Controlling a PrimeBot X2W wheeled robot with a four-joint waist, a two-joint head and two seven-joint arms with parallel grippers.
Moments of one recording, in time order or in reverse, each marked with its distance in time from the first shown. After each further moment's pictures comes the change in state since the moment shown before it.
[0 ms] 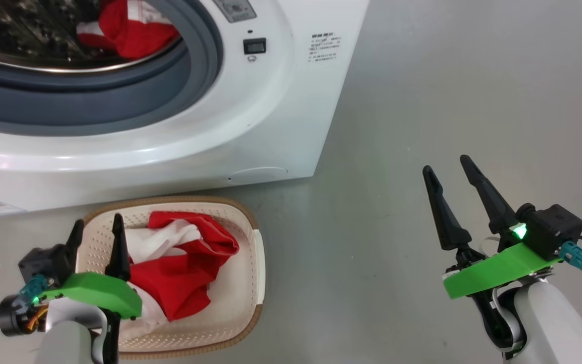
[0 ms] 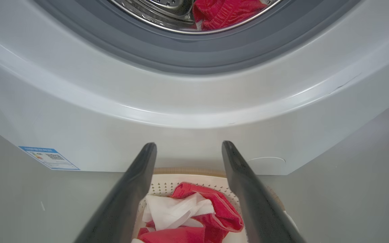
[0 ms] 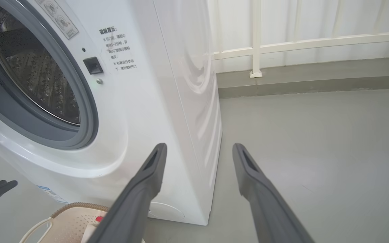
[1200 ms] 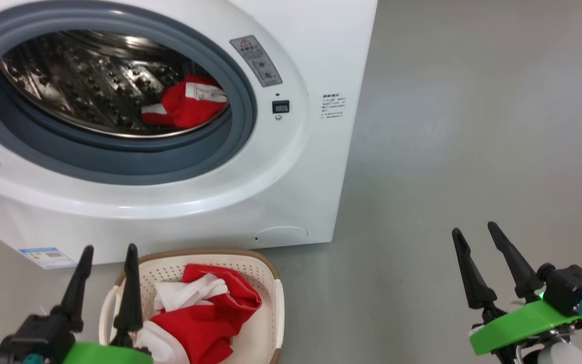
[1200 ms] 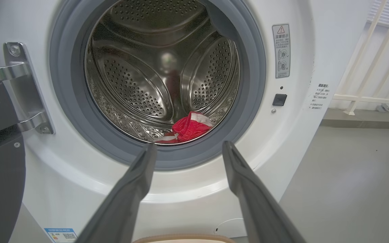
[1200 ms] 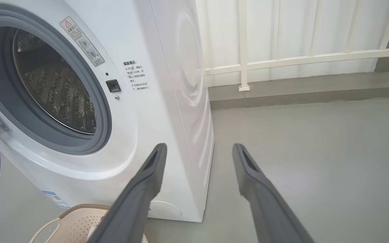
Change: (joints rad) left arm 0.341 0.003 -0.082 -0.545 -0.056 -0.014 0.000; right arm 0.195 -0.017 -0.079 0.004 0.000 0.000 0.000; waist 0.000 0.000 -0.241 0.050
